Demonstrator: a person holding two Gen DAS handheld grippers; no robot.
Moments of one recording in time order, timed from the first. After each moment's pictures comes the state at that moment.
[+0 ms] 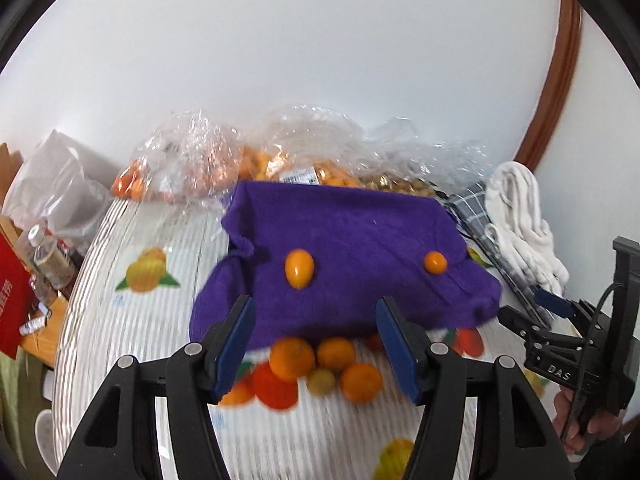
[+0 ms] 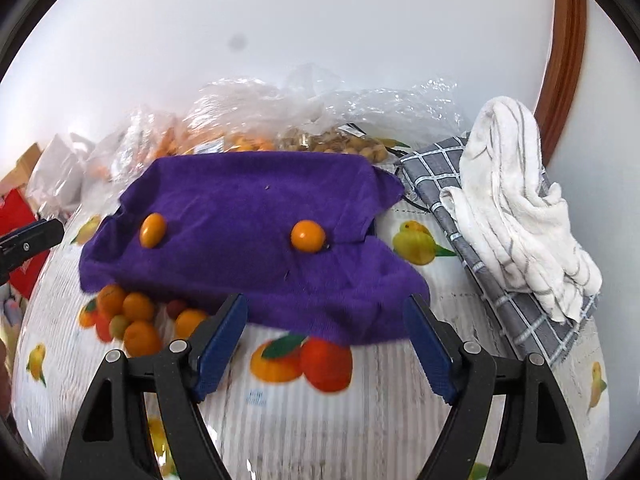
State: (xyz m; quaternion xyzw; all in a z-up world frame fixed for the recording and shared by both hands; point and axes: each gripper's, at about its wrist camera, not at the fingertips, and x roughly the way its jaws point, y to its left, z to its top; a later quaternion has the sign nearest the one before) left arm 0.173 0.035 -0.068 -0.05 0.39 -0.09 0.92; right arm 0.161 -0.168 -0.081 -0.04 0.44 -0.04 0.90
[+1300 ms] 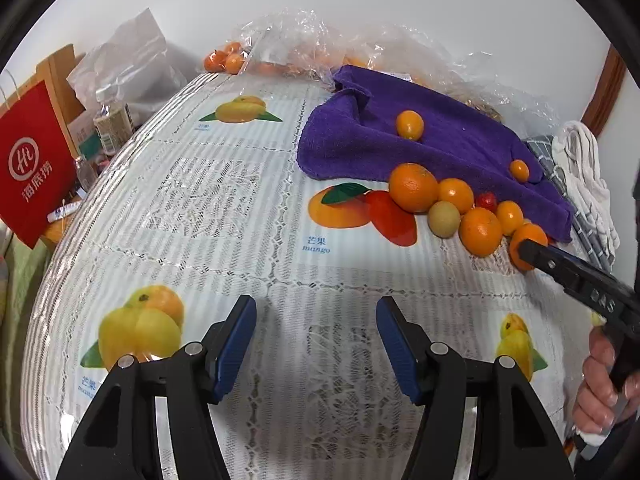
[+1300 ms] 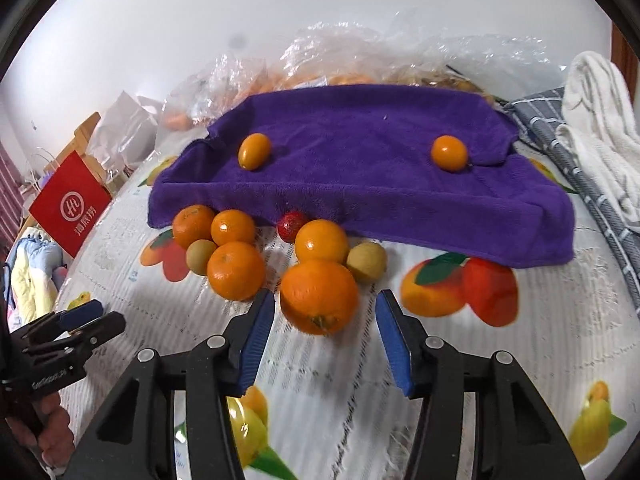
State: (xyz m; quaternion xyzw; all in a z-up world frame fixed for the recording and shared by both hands) left arm 0.101 0.092 -0.174 -0.07 0.45 0.01 0.89; right arm 0.146 -0.103 -0.163 0.03 0.47 0.09 0.88
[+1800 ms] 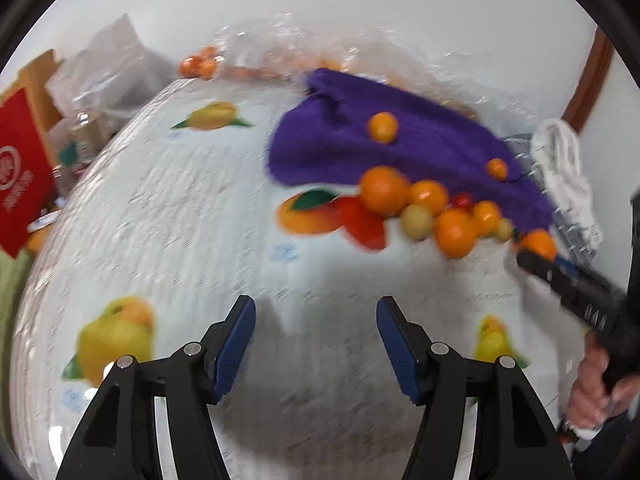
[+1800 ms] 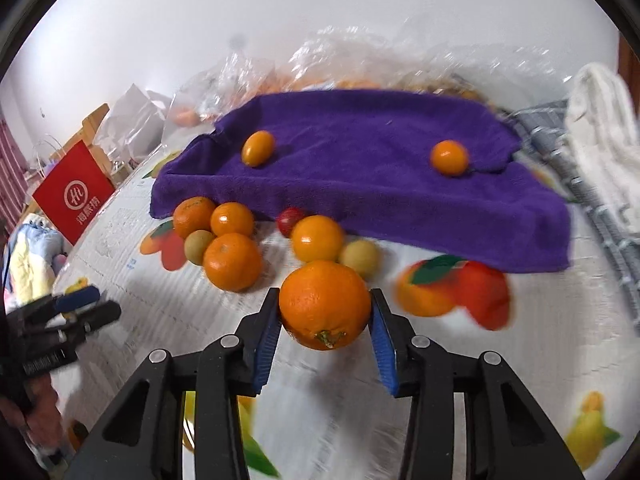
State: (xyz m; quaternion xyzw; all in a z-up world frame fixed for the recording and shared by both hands) left arm 0.110 0.084 -0.170 -0.08 0.44 -0.04 0.89; right arm 0.122 -0.120 -0.149 -0.01 0.44 0.08 0.89
